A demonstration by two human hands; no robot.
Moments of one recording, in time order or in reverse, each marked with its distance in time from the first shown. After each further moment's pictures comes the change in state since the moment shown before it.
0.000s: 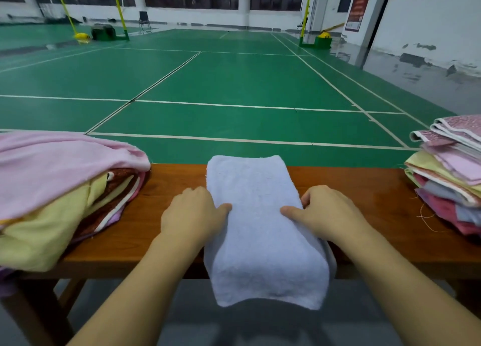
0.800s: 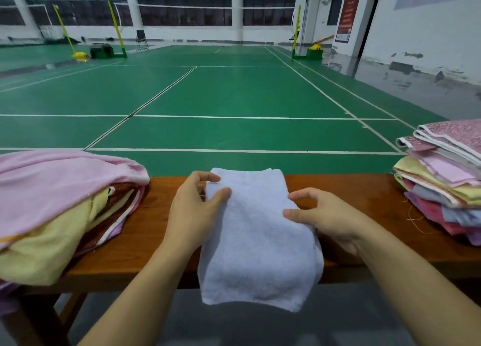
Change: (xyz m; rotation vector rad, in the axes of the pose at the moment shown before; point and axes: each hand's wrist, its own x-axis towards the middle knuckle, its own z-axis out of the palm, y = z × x) left_hand -0.007 0.005 -0.009 -0.883 0.249 0.152; right_hand -0.003 0.019 -0.006 0.892 -0.225 0.007
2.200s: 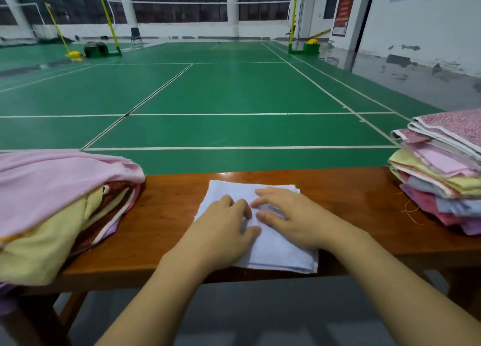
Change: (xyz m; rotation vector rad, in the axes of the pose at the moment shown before) left_hand -0.028 0.028 0.018 0.731 -0.526 0.214; right_hand 0.004 -0.006 0.024 -0.784 -0.121 -0.534
